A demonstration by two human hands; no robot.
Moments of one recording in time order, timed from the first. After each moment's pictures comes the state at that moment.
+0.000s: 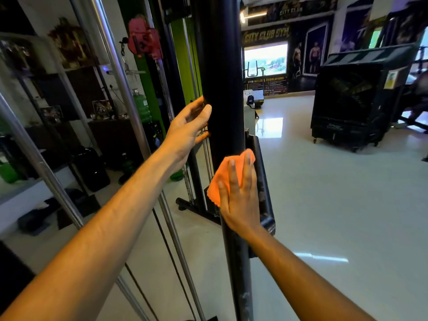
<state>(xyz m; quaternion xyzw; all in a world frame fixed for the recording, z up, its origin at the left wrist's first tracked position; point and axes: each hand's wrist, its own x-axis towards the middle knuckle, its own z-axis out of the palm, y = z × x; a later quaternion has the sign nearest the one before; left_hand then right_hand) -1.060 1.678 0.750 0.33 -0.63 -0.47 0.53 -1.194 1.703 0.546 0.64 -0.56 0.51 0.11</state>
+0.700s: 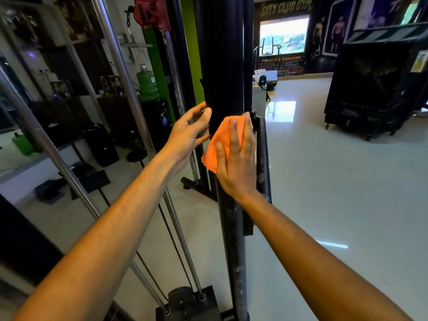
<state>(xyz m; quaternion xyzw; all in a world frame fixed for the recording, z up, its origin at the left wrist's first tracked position) -1.060 1.689 0.695 0.37 -0.60 -0.49 0.51 -1.199 1.698 0.584 0.65 -0.51 0.56 0.09</state>
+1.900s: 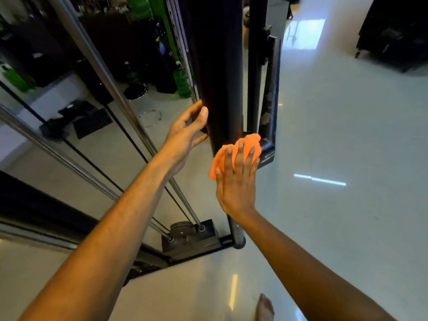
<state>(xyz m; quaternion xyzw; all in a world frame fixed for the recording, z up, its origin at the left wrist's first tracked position) -1.064 1.700 0.538 0.47 -0.54 -0.53 0.45 -1.206 1.751 0.365 0.69 -0.61 0.40 0.03</state>
